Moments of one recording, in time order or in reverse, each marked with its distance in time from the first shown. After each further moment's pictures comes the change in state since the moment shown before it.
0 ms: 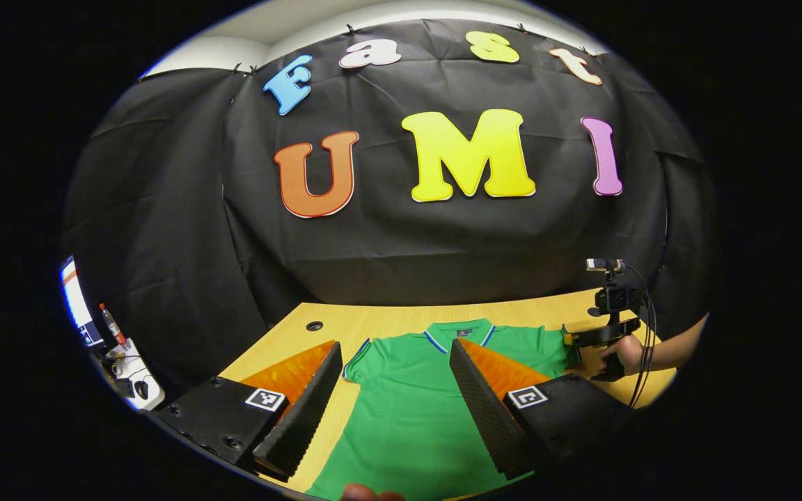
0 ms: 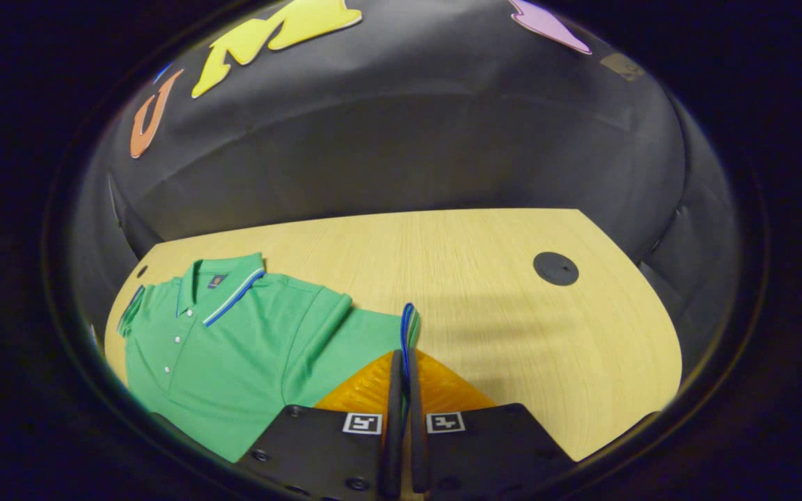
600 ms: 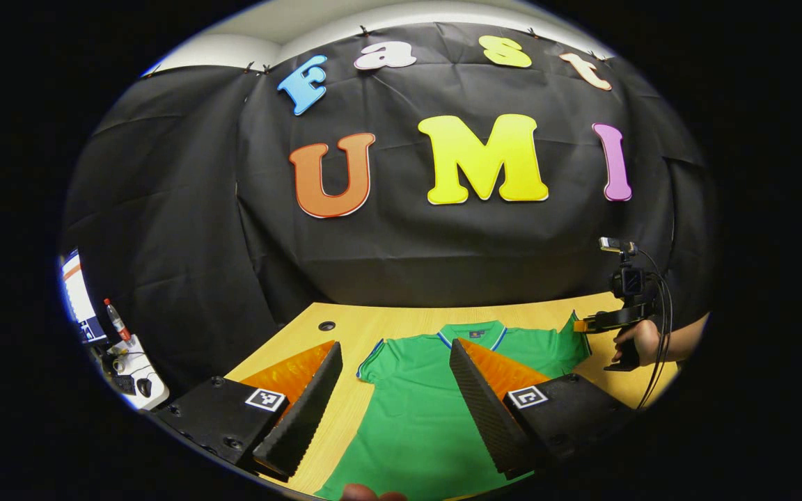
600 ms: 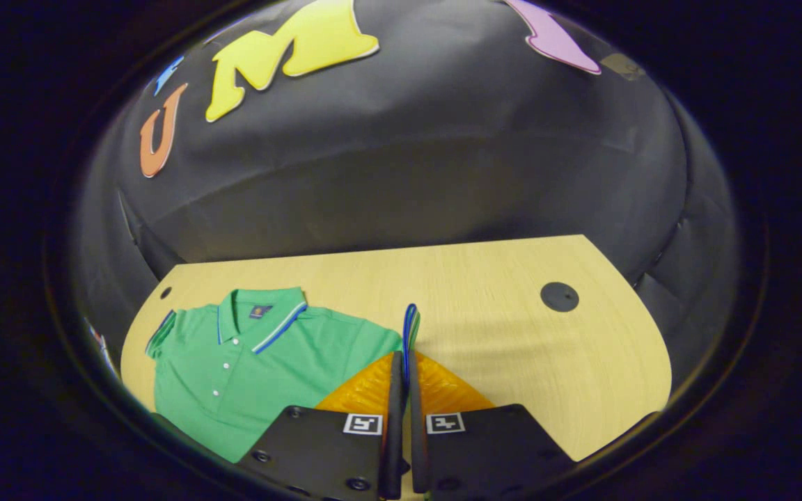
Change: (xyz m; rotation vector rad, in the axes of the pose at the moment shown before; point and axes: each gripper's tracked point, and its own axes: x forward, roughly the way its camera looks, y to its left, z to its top) left arm -0.006 0.025 -0.007 -0.040 -0.003 0.032; right arm -0.046 0.048 0.046 -0.009 -0.065 0.047
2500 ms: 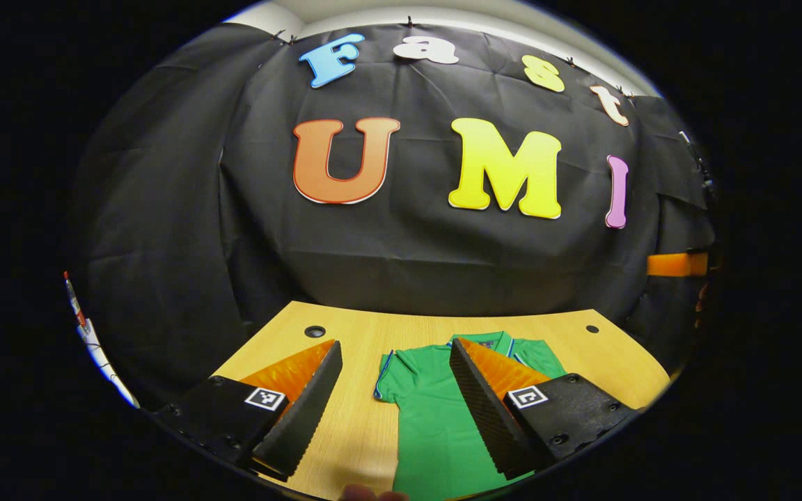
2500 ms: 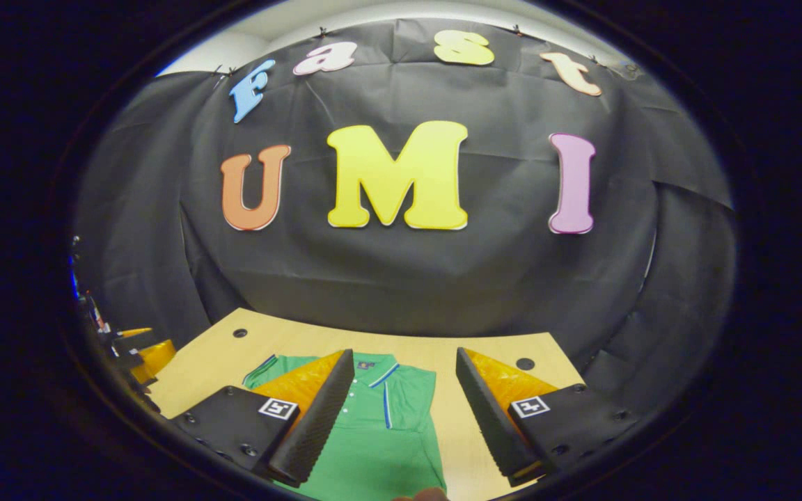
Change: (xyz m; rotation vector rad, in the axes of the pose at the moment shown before) left arm 0.101 0.098 -0.021 -0.103 -0.012 -0.217; right arm -0.303 0.135 0.068 -0.119 -0.371 -0.038
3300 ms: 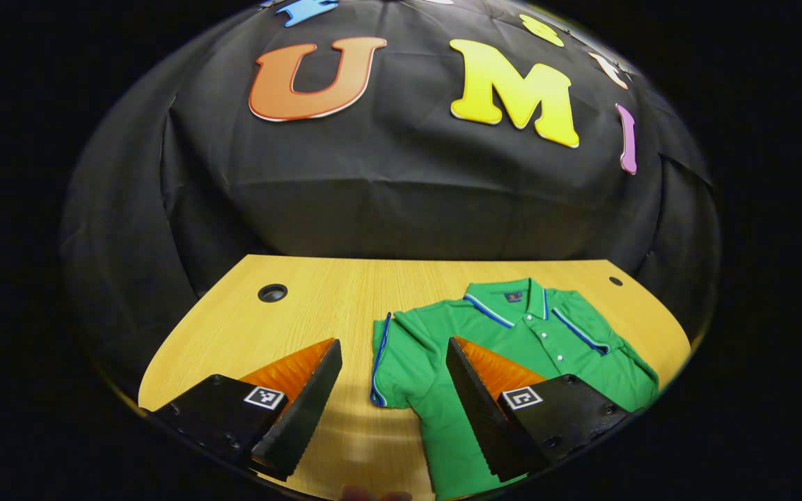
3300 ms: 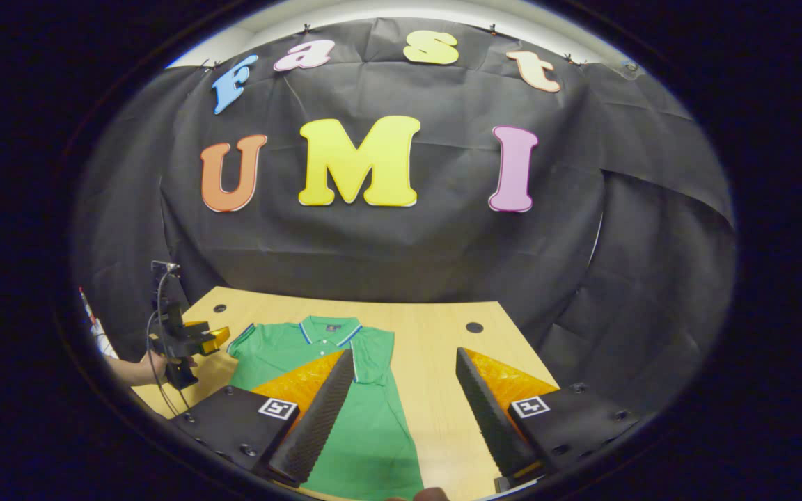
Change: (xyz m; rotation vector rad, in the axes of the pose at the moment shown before) left arm 0.141 0.013 -0.116 0.054 0.218 -0.103; right arm -0.087 -0.039 -0.058 0.006 0.116 -0.142
